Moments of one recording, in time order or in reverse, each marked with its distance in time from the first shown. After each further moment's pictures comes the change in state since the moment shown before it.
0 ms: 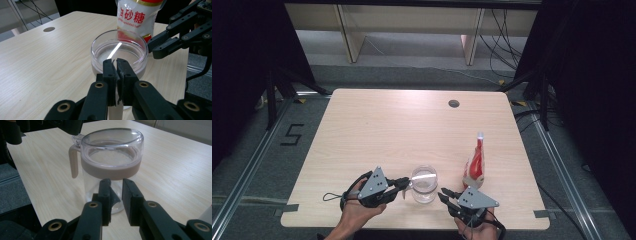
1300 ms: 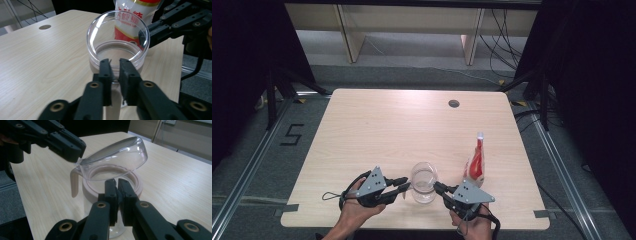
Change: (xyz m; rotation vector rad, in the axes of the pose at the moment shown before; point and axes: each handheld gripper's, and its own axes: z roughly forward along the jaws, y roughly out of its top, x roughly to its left) left arm 0.003 -0.004 -0.001 -0.007 -0.055 -0.038; right arm 0.001 0.021 0.009 -0.068 -0.005 -0.036
